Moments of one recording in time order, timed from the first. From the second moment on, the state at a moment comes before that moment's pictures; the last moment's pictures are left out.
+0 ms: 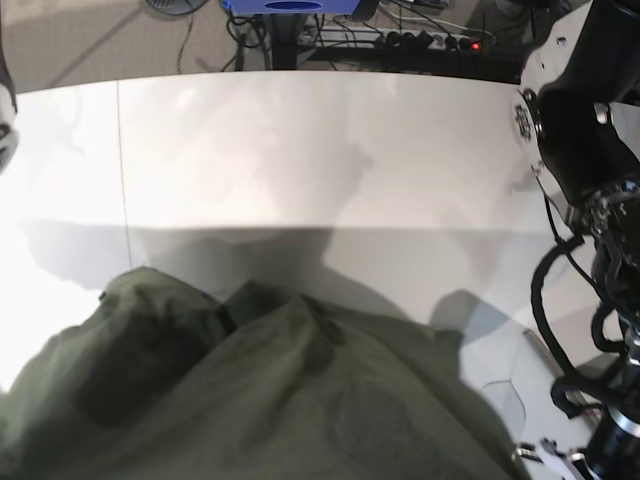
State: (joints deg) left arm -30.6 -17.3 -11.4 110.8 -1.1 -29.9 45.8; right arm 35.0 25.2 30.2 110.6 10.7 38.4 -64.6
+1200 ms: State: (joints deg) left arm -50.6 -18.9 -11.3 109.9 -0.8 -27.1 48.8; right arm 54.2 28.9 18.6 110.7 10.5 35.3 -61.1
